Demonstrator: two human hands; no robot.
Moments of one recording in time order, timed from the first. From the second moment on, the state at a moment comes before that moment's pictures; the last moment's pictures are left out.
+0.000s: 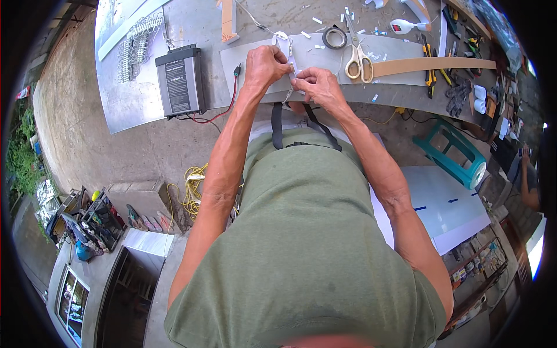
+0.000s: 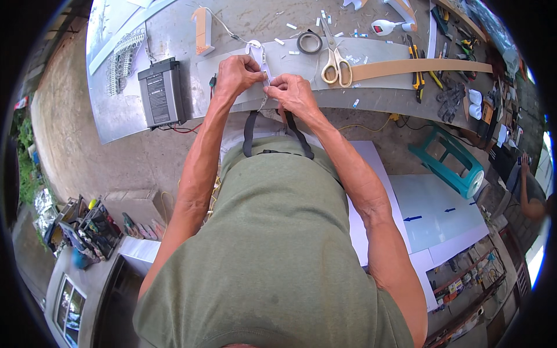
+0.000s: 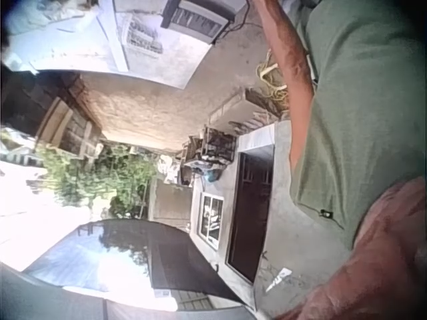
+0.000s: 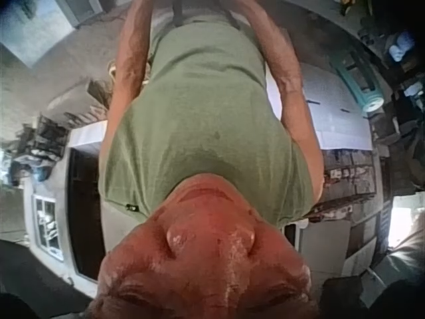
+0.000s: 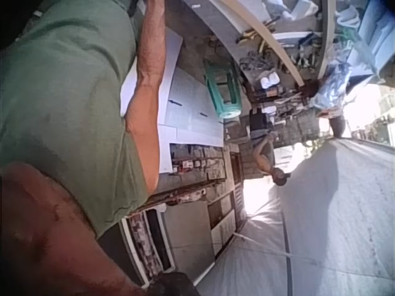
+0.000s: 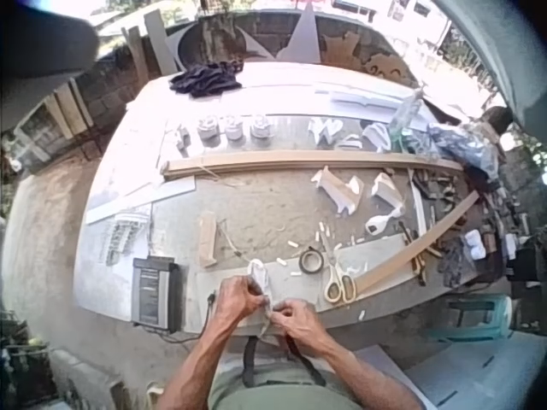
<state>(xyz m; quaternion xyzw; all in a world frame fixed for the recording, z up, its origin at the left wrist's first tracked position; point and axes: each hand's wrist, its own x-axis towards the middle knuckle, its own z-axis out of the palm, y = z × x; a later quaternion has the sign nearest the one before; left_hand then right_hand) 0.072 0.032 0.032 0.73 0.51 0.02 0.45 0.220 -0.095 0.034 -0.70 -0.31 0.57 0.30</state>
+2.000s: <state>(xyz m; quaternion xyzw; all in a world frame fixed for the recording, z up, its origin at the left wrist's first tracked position) 0.074 0.014 0.057 0.88 0.31 0.26 0.26 0.278 -0.033 0.051 -0.64 -0.54 0.50 0.24</state>
